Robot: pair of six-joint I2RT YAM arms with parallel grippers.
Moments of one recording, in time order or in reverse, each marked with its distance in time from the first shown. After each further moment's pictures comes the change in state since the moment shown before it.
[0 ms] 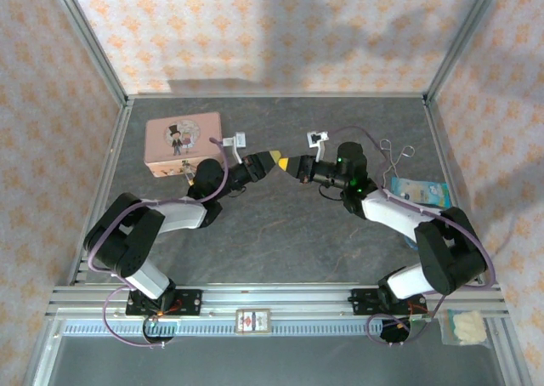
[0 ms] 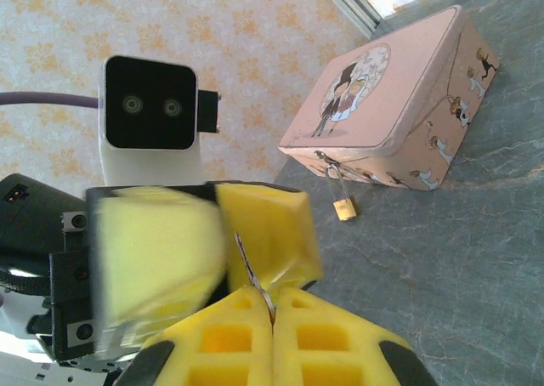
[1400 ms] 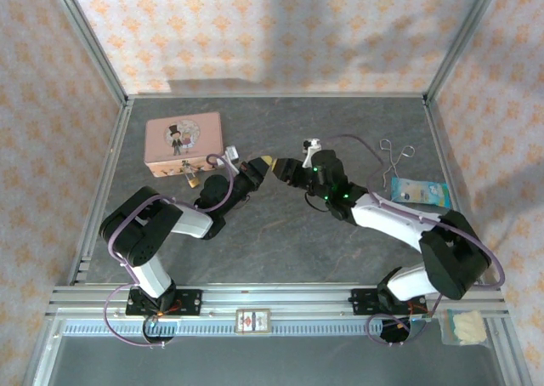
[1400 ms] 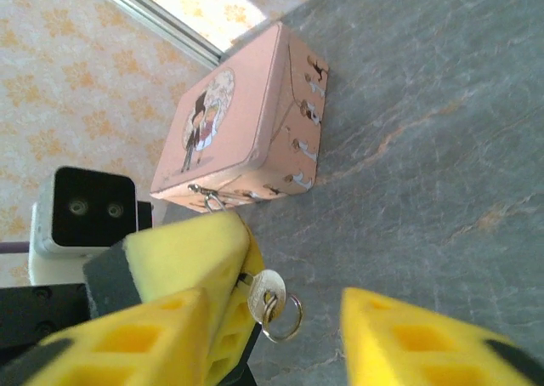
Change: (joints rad) left arm -0.074 0.114 -0.098 0.156 -0.334 -0.244; right arm 0.186 -0.043 0.061 -0.298 0.563 0.075
